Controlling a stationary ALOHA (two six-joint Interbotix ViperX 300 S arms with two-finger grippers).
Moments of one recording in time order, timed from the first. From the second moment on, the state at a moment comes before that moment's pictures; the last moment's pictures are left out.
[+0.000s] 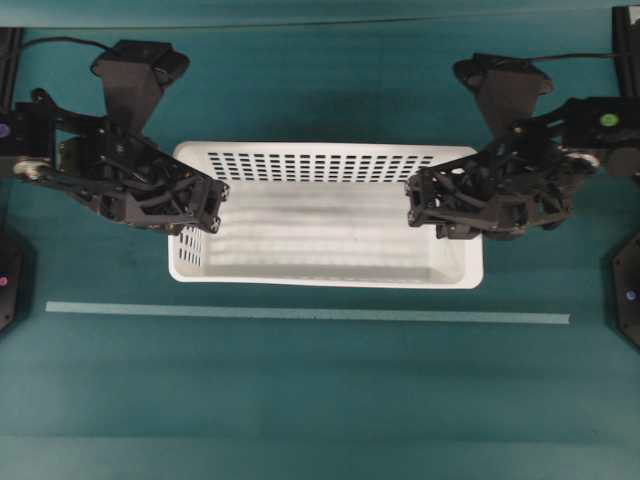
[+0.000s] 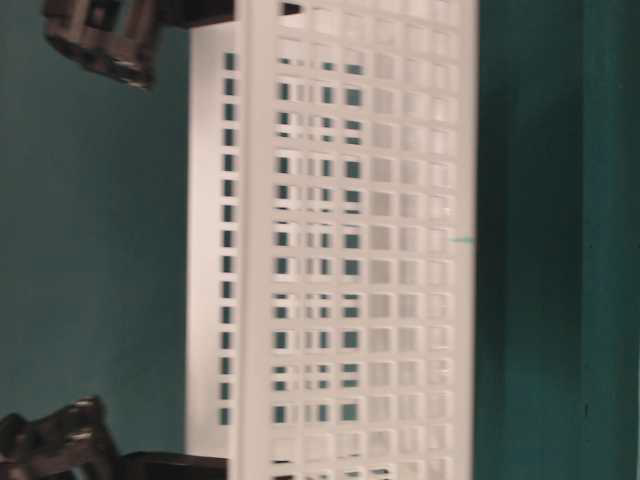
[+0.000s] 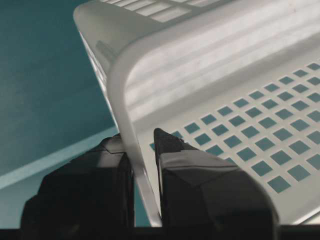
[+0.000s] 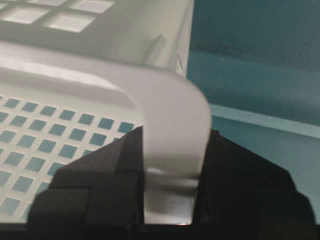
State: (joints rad) left arm 0.14 -0.29 0.54 0.02 0.82 -1.15; right arm -0.17 -0.21 0.54 0.14 0.93 1.24
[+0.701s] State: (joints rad) left arm 0.12 -0.22 0.68 0.02 0.66 -1.15; right arm -0.13 -0.12 0.62 0.18 0.79 1.24
